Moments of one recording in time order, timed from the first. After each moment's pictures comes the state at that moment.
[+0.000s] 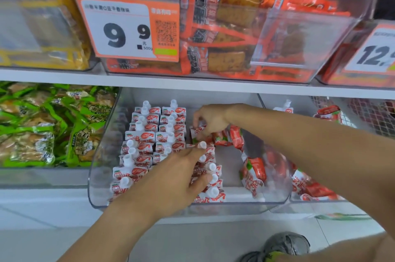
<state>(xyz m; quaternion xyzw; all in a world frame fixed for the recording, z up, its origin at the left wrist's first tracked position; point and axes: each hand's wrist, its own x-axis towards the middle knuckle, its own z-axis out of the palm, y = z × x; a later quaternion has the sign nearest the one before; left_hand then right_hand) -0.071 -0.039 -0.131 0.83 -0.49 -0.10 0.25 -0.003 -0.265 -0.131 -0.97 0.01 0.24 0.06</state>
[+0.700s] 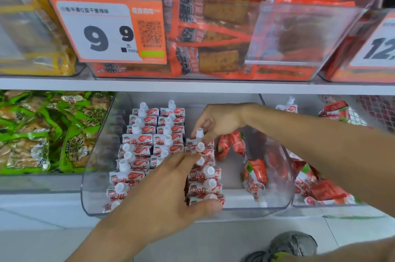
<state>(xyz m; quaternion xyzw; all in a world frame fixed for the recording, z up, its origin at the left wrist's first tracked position) -0.085 -0.025 -0.123 0.86 -0.46 -0.10 0.22 -0.029 -0.271 -0.120 -0.92 -0.01 0.27 0.29</state>
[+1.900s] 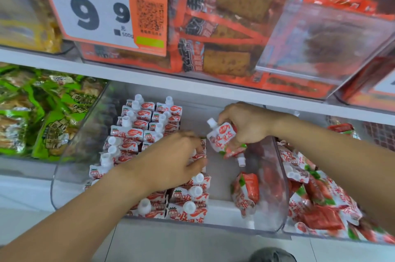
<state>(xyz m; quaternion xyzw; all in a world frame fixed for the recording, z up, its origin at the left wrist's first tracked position) -0.035 -0.086 -0.132 0.83 -0.50 -0.08 0.24 -0.057 -0.304 -0.088 -0.97 0.01 0.22 0.05</state>
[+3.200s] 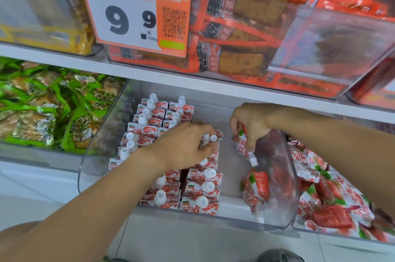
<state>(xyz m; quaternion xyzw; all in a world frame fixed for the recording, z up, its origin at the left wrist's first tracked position) -0.011 -0.093 -0.148 0.84 -0.47 -0.10 0.28 -0.039 -0.303 -0.091 -0.95 0.01 0.30 -0.06</state>
